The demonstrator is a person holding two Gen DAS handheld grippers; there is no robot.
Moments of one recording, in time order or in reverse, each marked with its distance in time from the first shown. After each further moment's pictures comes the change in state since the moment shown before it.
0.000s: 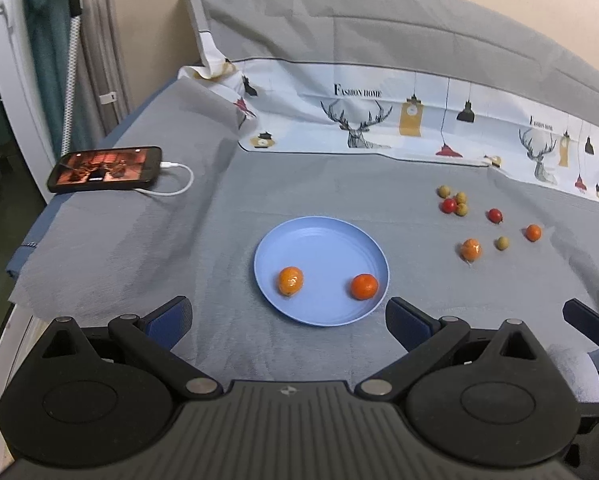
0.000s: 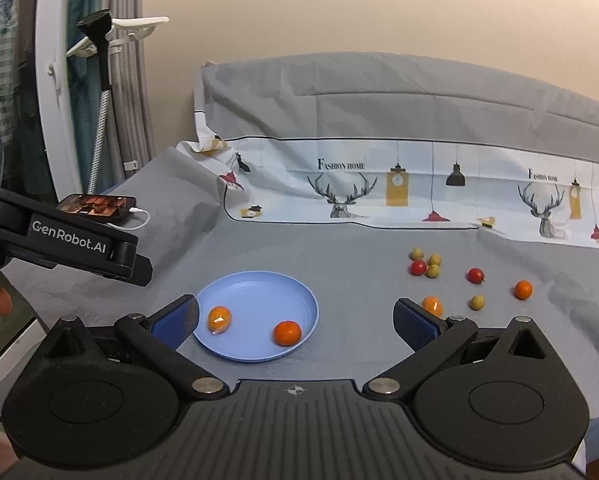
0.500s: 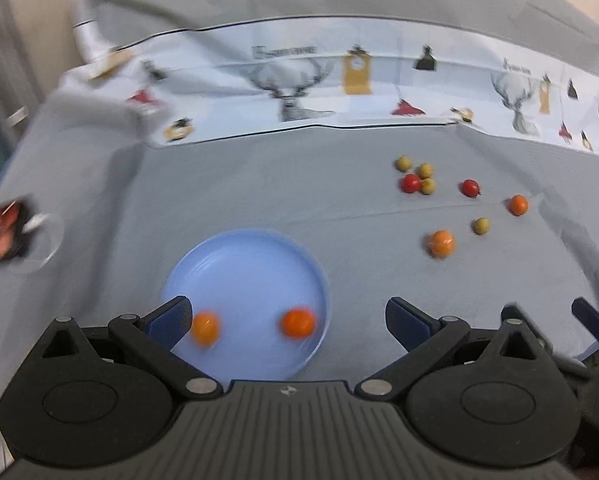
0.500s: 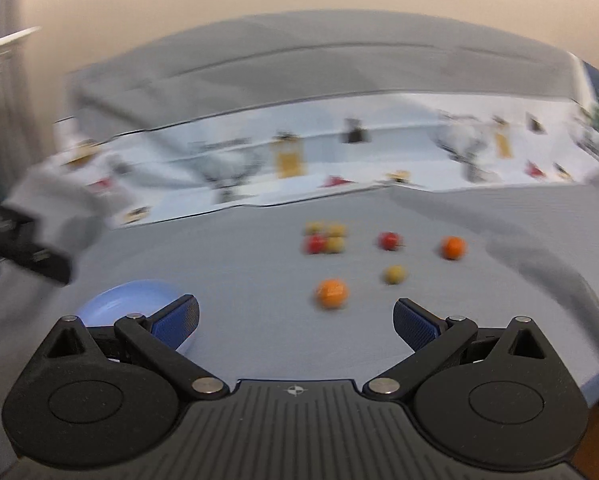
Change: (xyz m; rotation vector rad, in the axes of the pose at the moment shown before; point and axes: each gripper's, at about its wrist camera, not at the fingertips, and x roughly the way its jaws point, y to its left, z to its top) left arm 0.119 -0.096 0.081 0.162 0.147 -0.093; right arm 0.090 -0.119 -0.011 0.217 0.044 -0.248
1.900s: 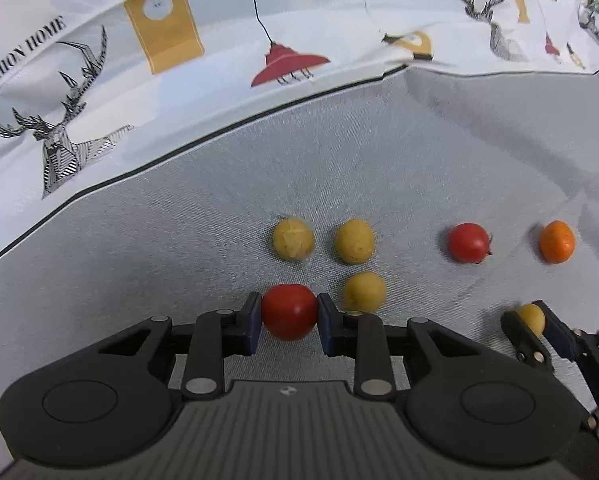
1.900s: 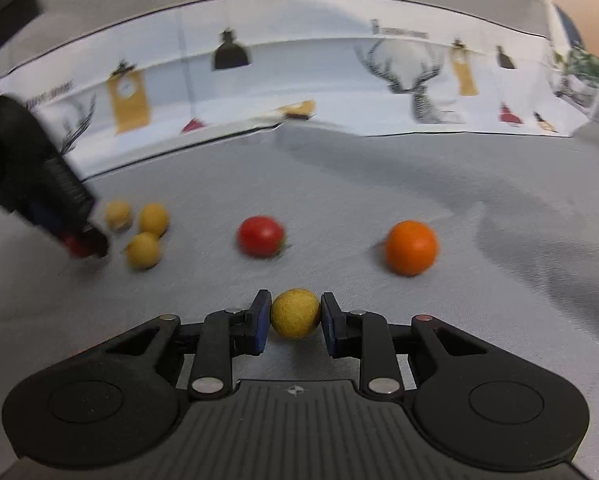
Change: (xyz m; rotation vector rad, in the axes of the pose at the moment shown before) left arm 0.301 -0.162 0.156 0.275 0.146 -0.173; right arm 0.257 -0.124 0.007 0.046 0.091 -0.193
